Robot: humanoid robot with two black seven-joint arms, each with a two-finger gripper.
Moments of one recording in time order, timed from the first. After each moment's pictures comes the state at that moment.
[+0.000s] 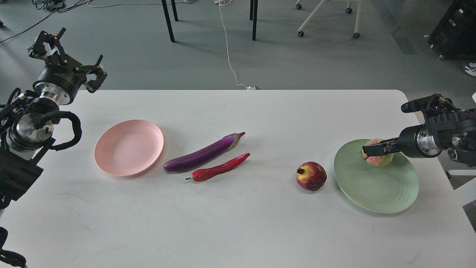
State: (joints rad) left arm -0.69 0.51 -0.91 -0.80 -0.18 -0.25 -0.21; right arm 1.48 -0.61 -0.93 1.01 -0.96 0.12 0.29
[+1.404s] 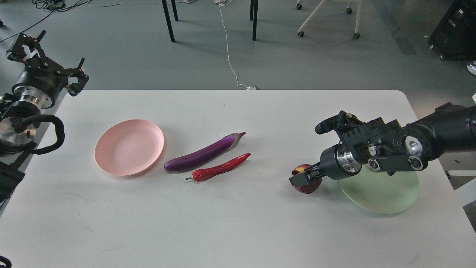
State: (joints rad) left arm -0.66 0.57 -0.91 -0.80 -0.18 -0.25 -0.21; right arm 1.58 -0.26 -1.02 1.23 -0.74 0.13 0.30
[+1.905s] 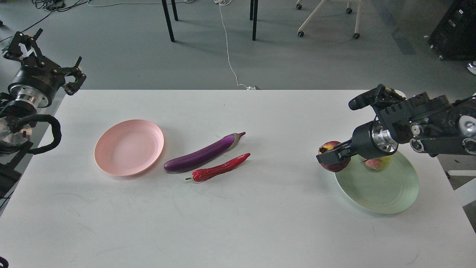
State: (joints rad) left arm -0.66 0.59 -0.91 -0.80 -0.18 -0.26 -0.21; right arm 1.70 -0.54 -1.08 1.35 -0.88 0.13 0.29
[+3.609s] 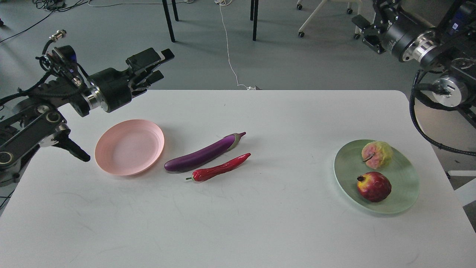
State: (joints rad) left arm -0.73 0.57 -0.78 -1.18 1.15 -0.35 -0.21; right arm 1.10 -0.61 0.43 0.92 -0.30 0.11 0.30
